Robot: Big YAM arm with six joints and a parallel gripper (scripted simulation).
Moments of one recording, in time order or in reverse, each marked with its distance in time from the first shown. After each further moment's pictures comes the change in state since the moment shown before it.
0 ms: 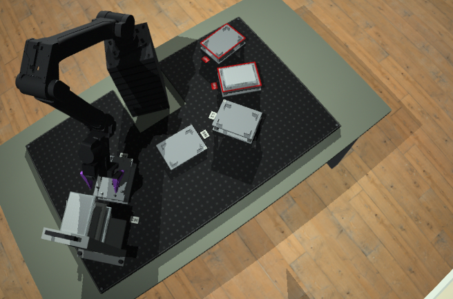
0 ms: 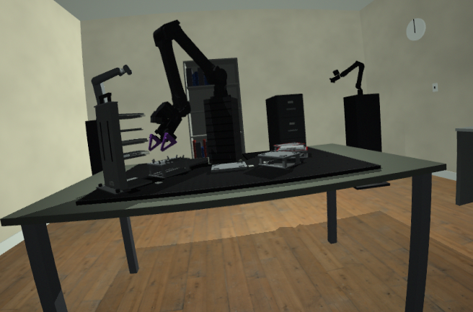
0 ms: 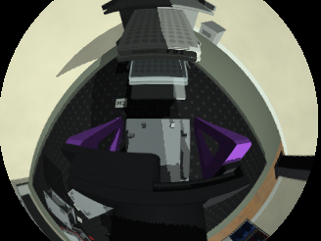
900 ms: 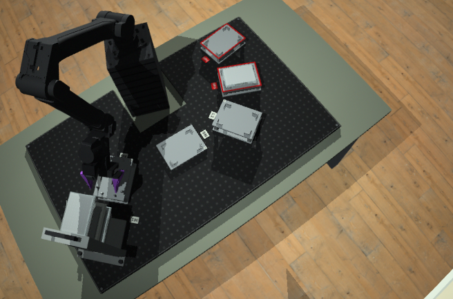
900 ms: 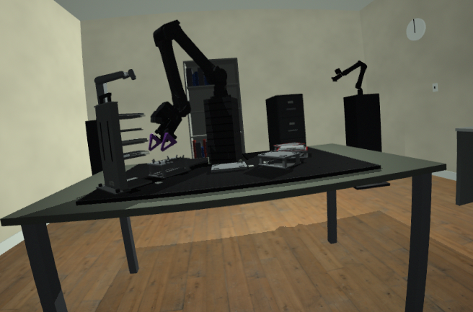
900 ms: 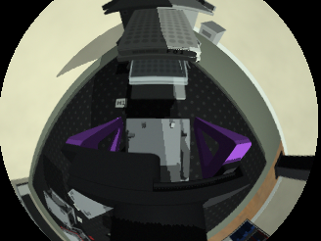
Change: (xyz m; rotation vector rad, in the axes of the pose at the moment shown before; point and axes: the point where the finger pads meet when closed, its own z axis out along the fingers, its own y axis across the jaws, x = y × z) arm 0.000 0.000 -0.001 0.000 -0.001 0.000
